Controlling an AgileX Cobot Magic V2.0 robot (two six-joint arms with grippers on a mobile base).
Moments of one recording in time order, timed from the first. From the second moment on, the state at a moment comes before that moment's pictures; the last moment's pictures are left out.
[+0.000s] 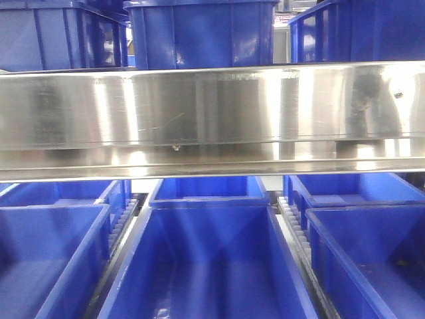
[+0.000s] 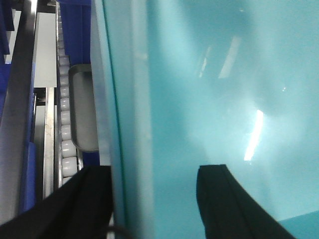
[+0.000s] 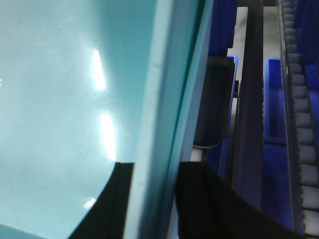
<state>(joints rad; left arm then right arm) -0.44 1.42 -1.78 -0.05 0.94 -0.21 0.33 1.50 -1.88 0.14 1.03 0.10</state>
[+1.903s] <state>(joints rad) -0.44 1.42 -1.78 -0.05 0.94 -0.21 0.33 1.50 -1.88 0.15 1.03 0.10</state>
